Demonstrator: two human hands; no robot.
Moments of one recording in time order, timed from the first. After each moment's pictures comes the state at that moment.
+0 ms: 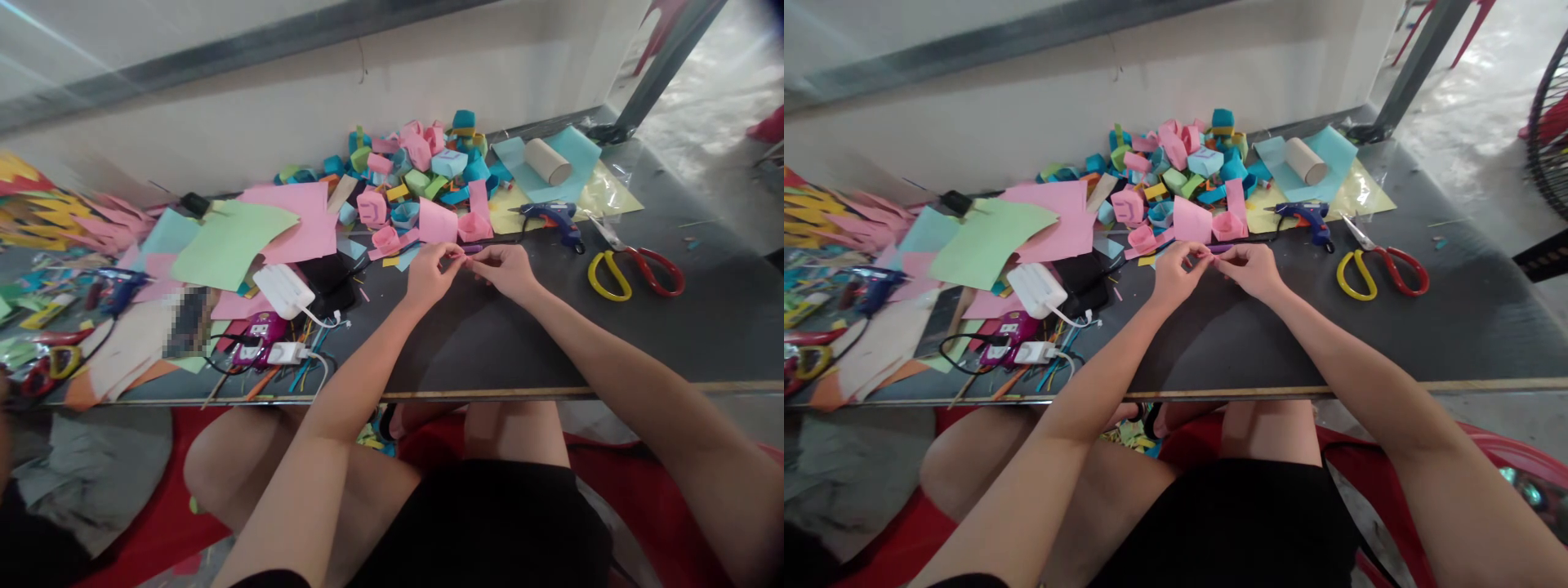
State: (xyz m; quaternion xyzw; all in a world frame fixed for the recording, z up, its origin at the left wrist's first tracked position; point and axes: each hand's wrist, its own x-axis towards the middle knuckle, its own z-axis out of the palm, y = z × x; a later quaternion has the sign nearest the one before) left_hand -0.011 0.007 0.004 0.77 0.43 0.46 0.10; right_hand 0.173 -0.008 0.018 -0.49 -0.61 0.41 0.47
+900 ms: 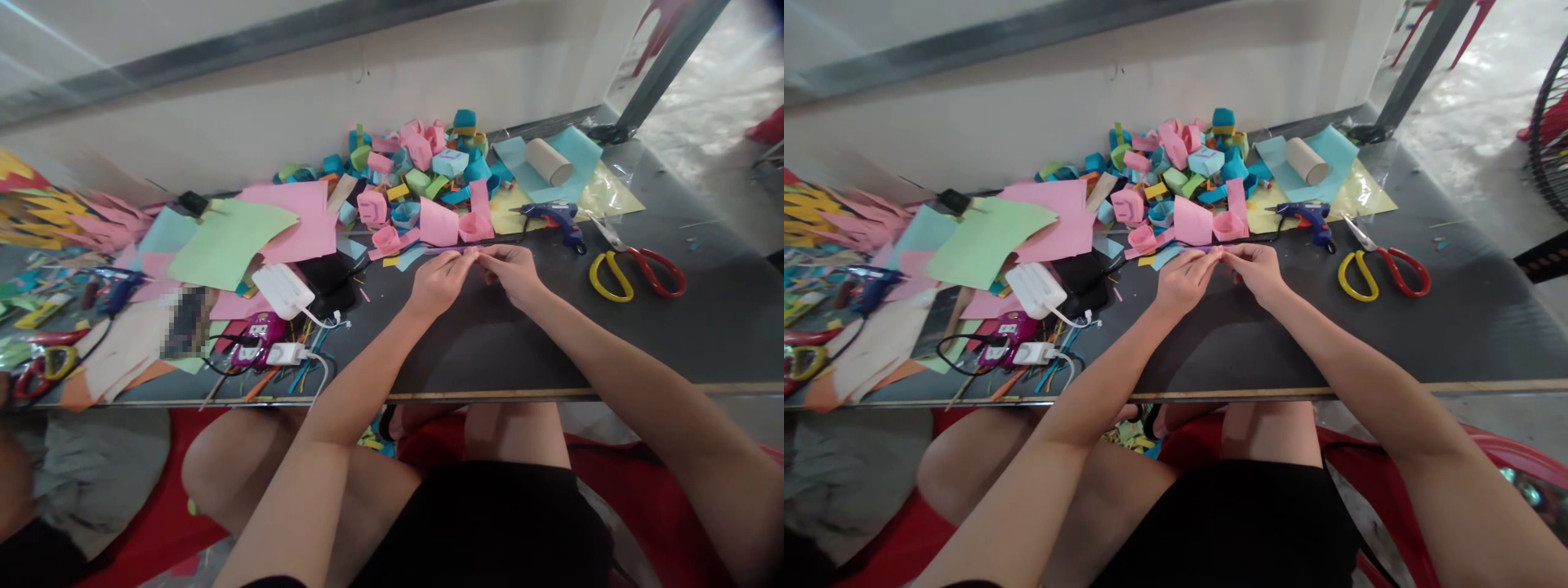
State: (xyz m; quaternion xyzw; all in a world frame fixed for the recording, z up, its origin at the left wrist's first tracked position) left_hand -0.007 -0.005 0.000 0.84 0.37 0.40 -0.05; right_hand 0.164 -0.011 0.026 -0.50 -0.48 0.51 0.52
